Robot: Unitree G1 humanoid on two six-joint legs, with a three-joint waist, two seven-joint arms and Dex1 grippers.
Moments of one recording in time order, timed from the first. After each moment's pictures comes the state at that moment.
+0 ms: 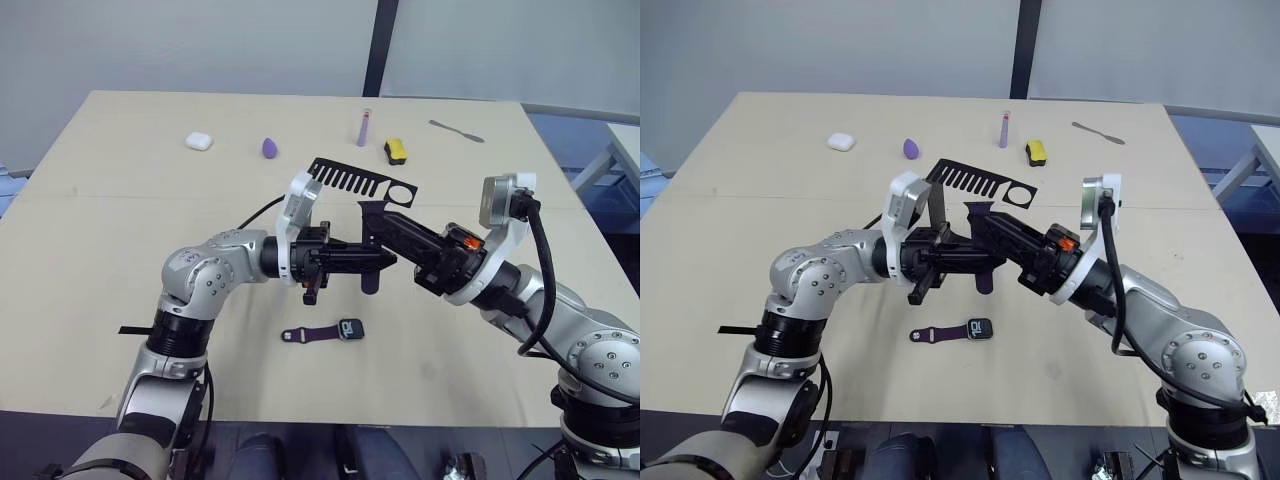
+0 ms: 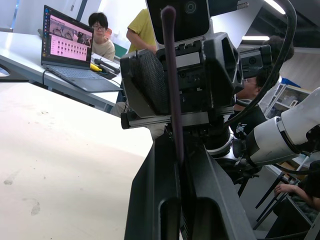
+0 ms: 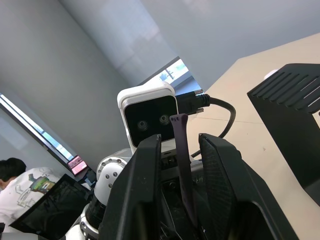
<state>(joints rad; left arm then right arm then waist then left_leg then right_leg) -0.74 0.31 -0.09 -0.07 -0.80 0.91 -1.01 -0.37 -0.57 -0.13 -0.56 1.61 0.76 0.11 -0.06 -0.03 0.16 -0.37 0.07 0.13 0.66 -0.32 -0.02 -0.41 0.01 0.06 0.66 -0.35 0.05</state>
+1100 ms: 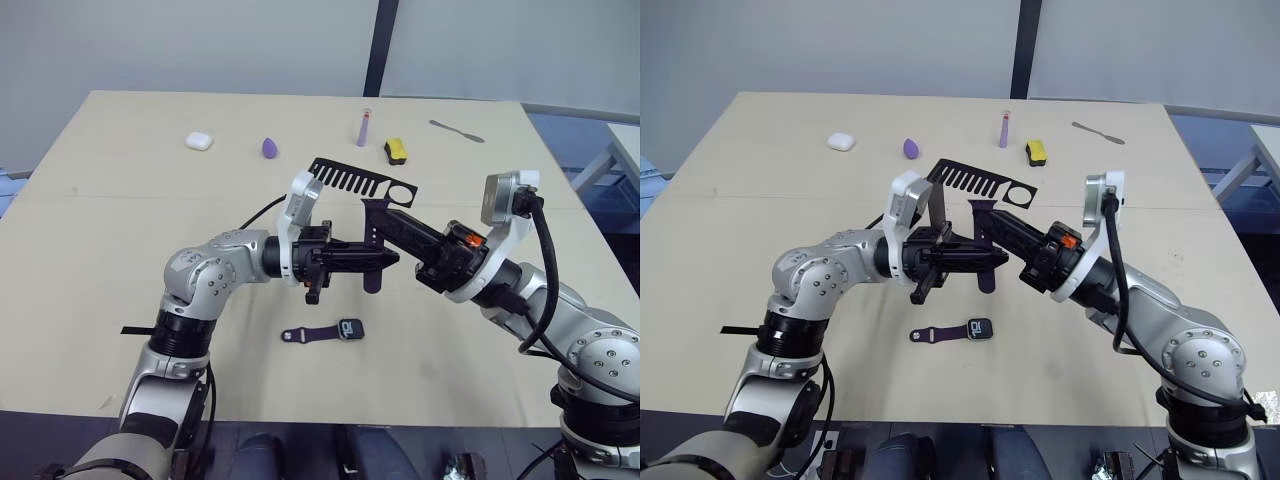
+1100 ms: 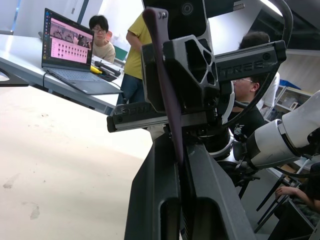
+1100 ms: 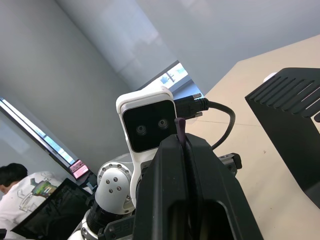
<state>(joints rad) -0.74 0.30 -0.08 -0.07 -0.80 0.90 -1.00 -0.37 -0.57 -0.13 -0.55 1.62 0.75 0.11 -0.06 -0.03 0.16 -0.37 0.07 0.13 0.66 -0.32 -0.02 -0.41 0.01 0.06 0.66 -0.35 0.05</state>
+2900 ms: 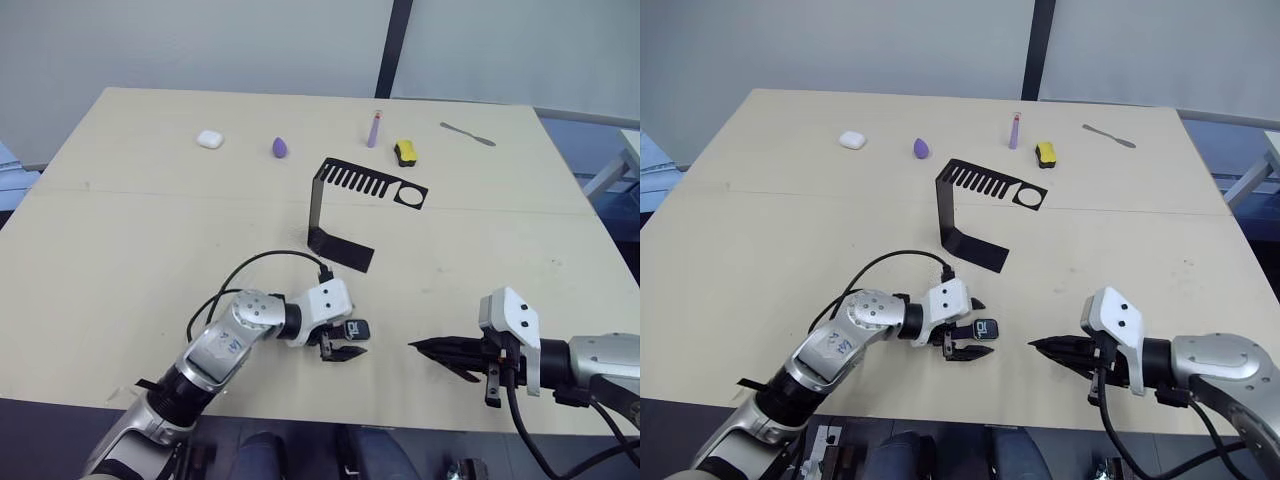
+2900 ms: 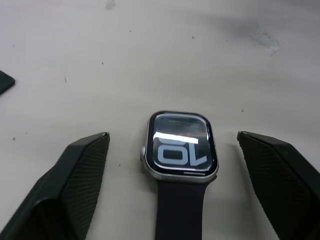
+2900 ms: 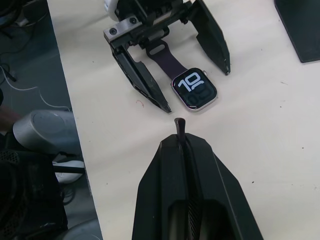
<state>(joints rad) -0.47 0.43 -0.48 -0.23 -0.10 0.63 -0.79 0.17 -1.03 -0.24 -0.70 0.77 0.68 0.86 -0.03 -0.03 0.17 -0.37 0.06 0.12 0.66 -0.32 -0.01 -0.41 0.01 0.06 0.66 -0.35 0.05</state>
